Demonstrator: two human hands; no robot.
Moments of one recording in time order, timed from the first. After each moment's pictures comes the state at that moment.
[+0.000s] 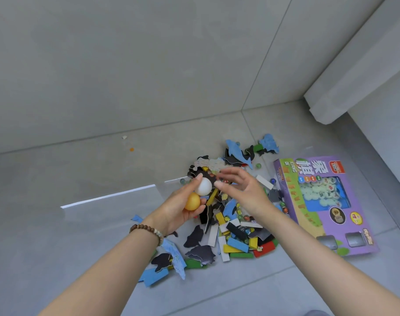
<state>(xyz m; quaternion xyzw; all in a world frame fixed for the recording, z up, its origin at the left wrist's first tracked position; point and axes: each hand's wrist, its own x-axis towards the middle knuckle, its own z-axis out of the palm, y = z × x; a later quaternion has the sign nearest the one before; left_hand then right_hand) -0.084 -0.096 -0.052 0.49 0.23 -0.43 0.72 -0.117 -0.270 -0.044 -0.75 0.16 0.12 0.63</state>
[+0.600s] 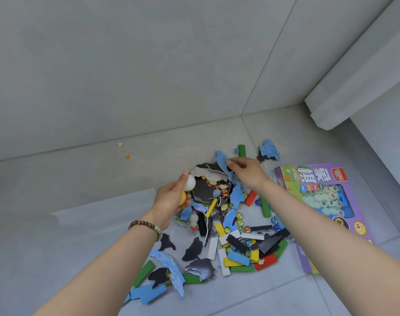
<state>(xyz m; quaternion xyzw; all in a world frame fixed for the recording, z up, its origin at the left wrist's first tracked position) -0.049 -0.098 -0.067 0.64 0.30 -0.29 0.65 -0.037 -0.308 -0.078 -0.85 0.22 0.15 0.45</state>
